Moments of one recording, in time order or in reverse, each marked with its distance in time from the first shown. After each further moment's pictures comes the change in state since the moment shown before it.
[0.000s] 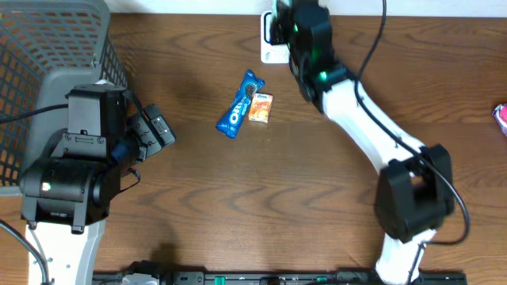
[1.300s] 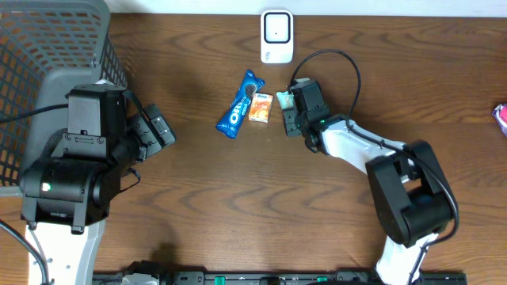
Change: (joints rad) left arm 0.000 -0.001 0.000 0.002 0.000 0.000; right arm 0.000 -0.051 -0.560 -0.218 -0.093 -0.020
